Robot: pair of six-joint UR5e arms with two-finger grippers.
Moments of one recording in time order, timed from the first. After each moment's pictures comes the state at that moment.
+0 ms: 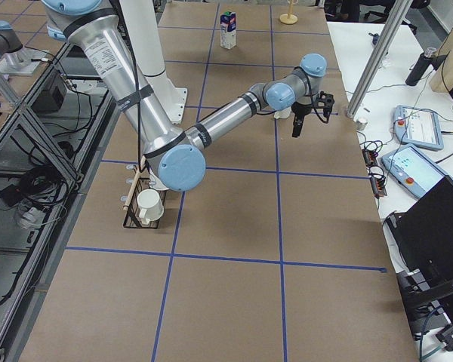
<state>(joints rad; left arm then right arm) -1.26 -1.16 -2.08 -2.12 -2.27 -0.37 1.13 -1.05 1.58 -1.55 2.33 0.82</state>
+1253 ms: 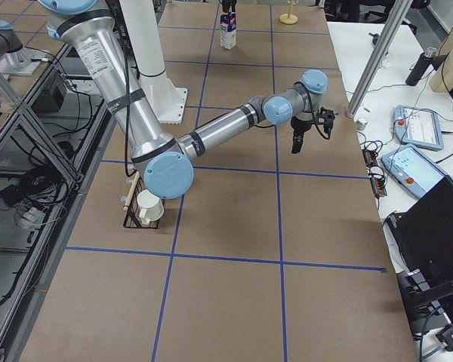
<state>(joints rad) -1.01 -1.10 -2.10 -2.24 -2.21 -0.52 1.14 -1.09 1.58 -1.55 2.33 0.79</state>
